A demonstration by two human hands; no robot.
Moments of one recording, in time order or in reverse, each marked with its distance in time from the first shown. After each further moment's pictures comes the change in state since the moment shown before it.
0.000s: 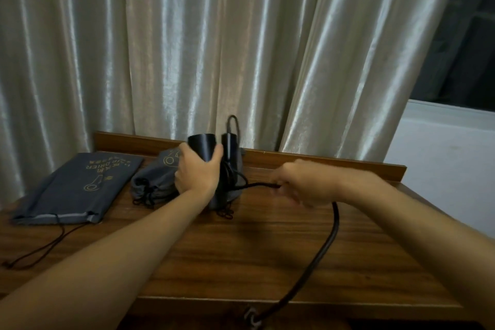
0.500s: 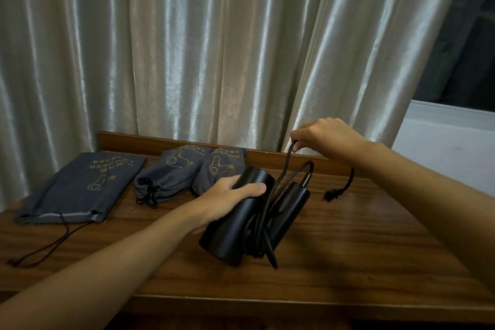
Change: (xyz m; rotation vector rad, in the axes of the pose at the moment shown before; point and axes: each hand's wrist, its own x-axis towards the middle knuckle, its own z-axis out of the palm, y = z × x) left_hand -0.036 -0.002 -0.025 -0.374 -1.042 -0.017; right_hand 0.025 0.069 -0.037 -0.500 0.525 -0.160
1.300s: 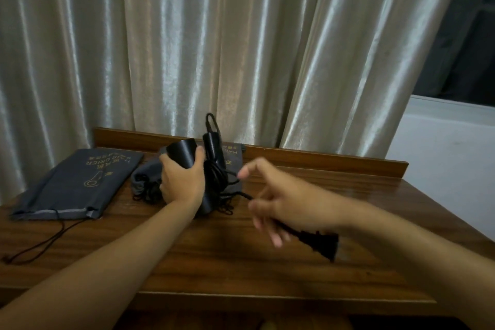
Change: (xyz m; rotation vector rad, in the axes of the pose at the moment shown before) left_hand 0.026 -0.025 -0.028 0.144 1.153 0.002; right_hand -0.041 -0.132 -0.028 1.316 -0.441 0.254
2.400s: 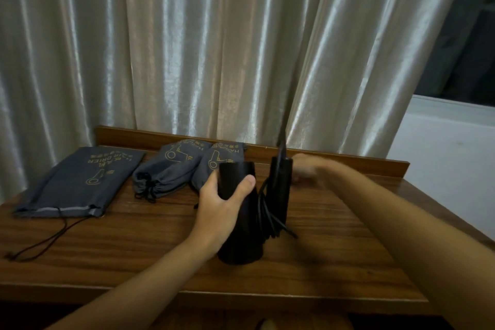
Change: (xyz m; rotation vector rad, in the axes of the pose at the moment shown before) left_hand -0.073 -0.001 -0.018 -0.527 -0.638 0.185; right_hand 0.064 0.060 -0.067 0.159 0.225 0.413
